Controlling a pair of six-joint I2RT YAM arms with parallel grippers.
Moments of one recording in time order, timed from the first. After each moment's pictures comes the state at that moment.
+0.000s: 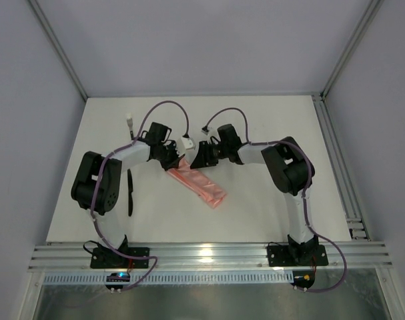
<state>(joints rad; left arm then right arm) -0.35 1.82 1.12 -0.37 0.46 0.73 0.53 2.14 1.24 0.20 -0.73 0.44</state>
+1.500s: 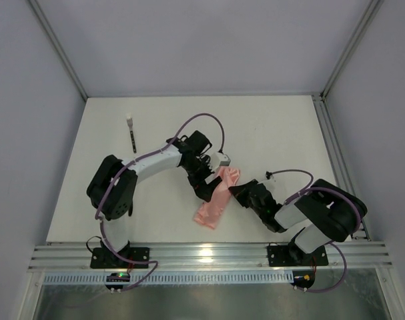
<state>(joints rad) -0.71 1.86 1.34 -0.75 0.54 0.36 0.72 1.54 0.15 0.90 0.28 1.32</state>
